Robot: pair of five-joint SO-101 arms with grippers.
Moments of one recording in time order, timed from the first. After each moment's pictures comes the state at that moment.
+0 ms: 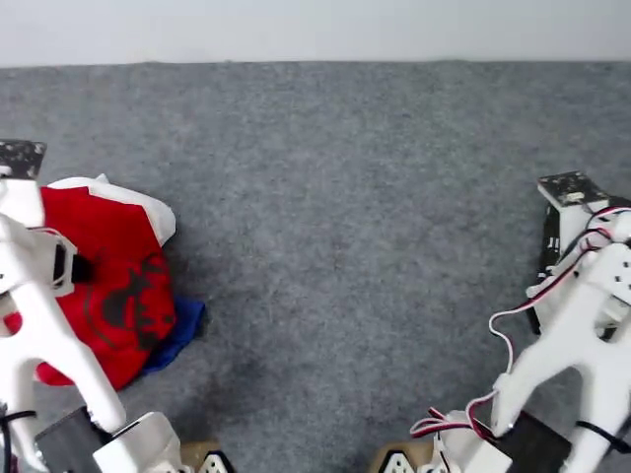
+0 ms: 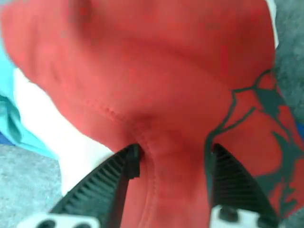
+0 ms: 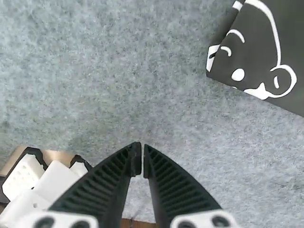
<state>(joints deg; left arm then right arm) -38.5 -13.6 18.5 81.7 -25.5 33.1 -16.5 11.9 100.6 46.1</state>
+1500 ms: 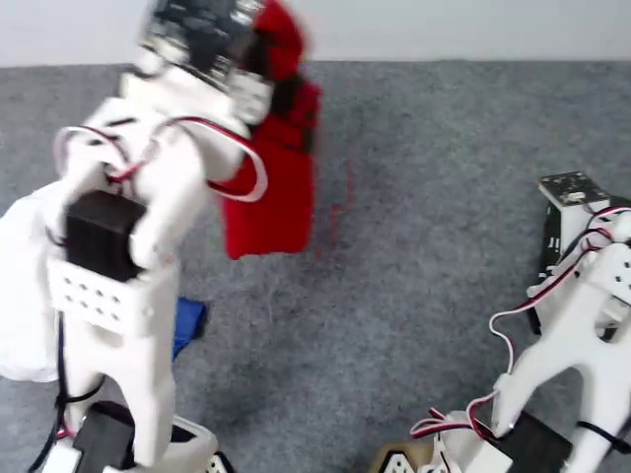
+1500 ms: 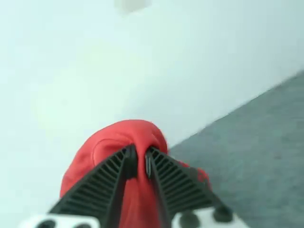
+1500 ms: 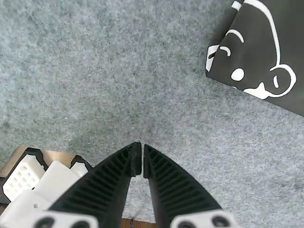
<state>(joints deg) 19.6 -13.6 -30.8 71.1 -9.7 33.1 -16.5 11.9 100.6 45.9</state>
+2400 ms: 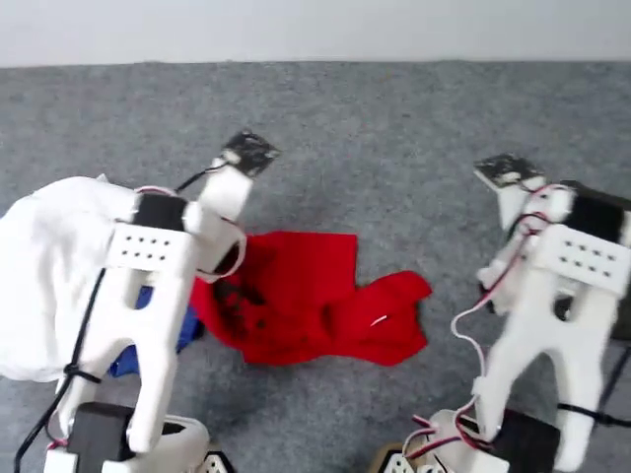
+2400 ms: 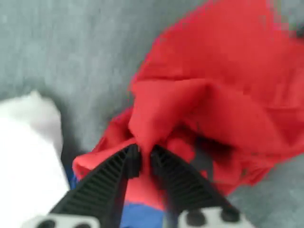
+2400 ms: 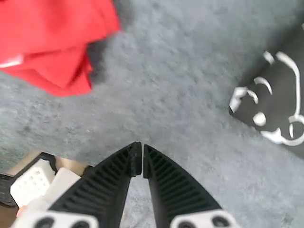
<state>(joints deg) 3.3 -13.5 22.3 80.1 -18.7 16.0 -16.5 11.9 100.6 40.1</state>
